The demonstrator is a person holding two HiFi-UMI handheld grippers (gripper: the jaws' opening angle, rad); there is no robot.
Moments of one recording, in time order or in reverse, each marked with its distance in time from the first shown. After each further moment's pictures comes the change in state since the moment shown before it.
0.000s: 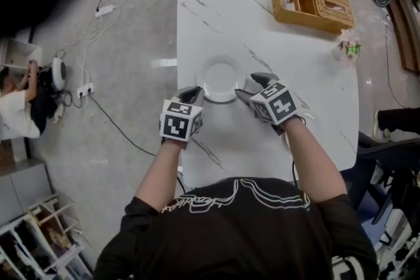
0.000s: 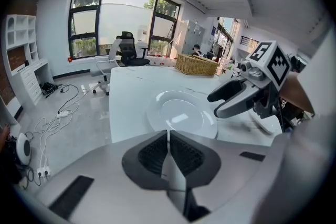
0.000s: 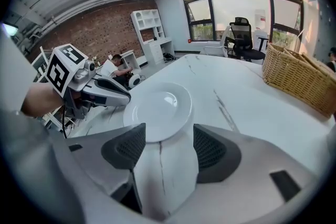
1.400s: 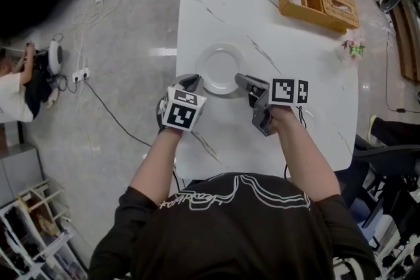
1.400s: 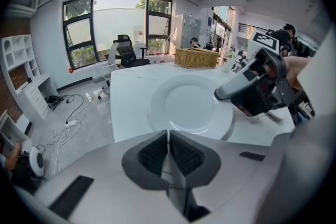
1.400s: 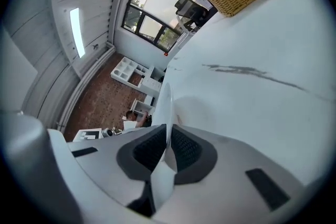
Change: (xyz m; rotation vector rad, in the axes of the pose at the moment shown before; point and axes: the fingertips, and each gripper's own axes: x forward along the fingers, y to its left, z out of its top) left arm 0.010 0.000 -0.009 0.103 0.031 0.078; right arm -0.002 0.011 0.005 0.773 -0.216 0.336
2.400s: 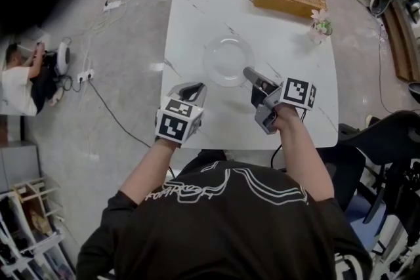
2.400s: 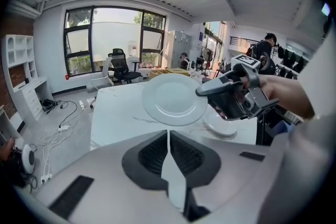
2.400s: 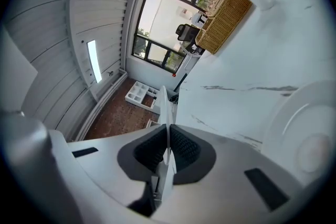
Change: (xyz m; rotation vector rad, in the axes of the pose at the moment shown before) left arm -0.126 -0.142 0.007 -0.007 -0.135 -0.069; right arm -0.152 0.049 -0.032 0.080 -0.240 0.148
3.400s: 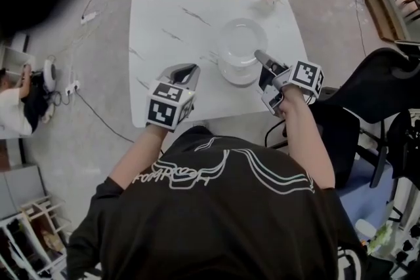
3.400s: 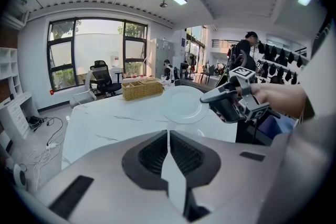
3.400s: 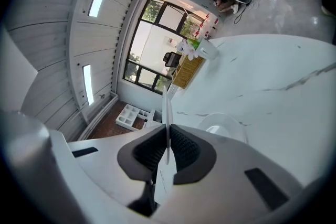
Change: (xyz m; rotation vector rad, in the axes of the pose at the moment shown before) left arm 0.000 -0.154 0.026 0.140 -0.089 -0.094; right arm -0.208 -0.064 0.015 0.072 -0.252 -0.125
